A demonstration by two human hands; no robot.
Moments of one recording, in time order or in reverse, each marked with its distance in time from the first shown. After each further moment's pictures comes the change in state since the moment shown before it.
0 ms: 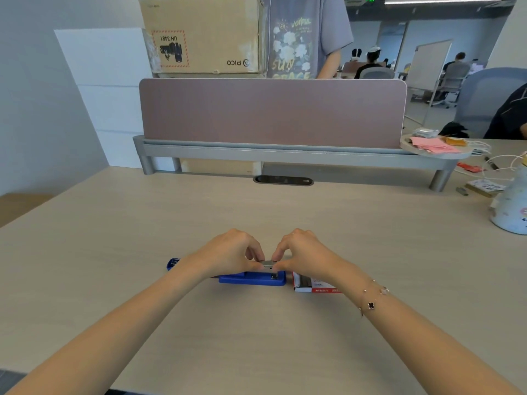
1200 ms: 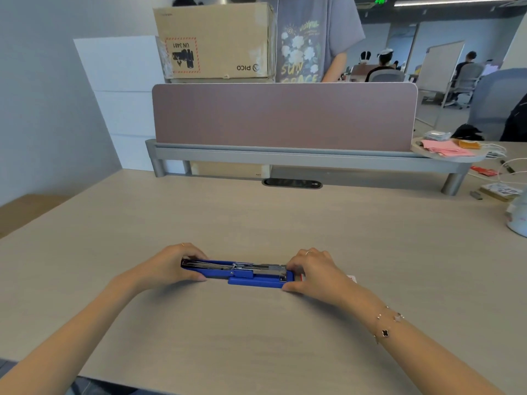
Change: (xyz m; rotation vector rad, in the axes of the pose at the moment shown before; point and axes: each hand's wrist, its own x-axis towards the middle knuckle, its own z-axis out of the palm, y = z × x) left_hand -0.066 -0.117 -0.004 -0.271 0.086 -0.159; right_hand -0.017 0.014 0.028 -0.057 0.001 0.008
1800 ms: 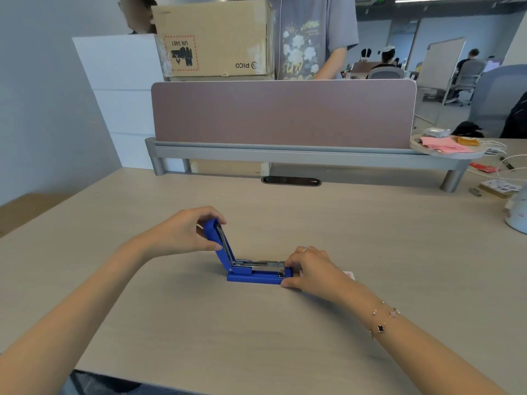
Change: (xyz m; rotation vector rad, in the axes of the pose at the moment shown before) left_hand 0.010 0.073 -0.032 -0.069 0.100 0.110; right_hand 0.001 -0.002 0.002 0.066 -0.013 0.040
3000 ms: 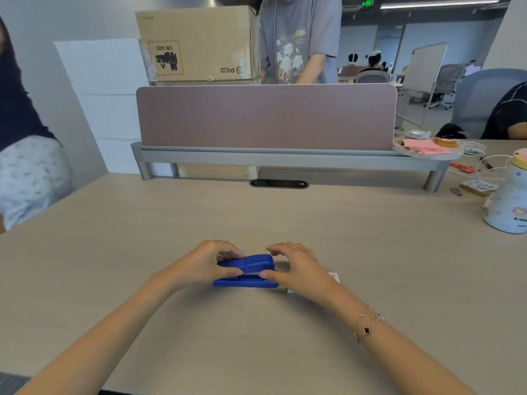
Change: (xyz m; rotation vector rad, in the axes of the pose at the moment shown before) left_hand 0.010 0.009 0.076 -0.075 -0.130 0.029; right_hand -0.009 -0.004 -0.004 0.238 0.152 0.021
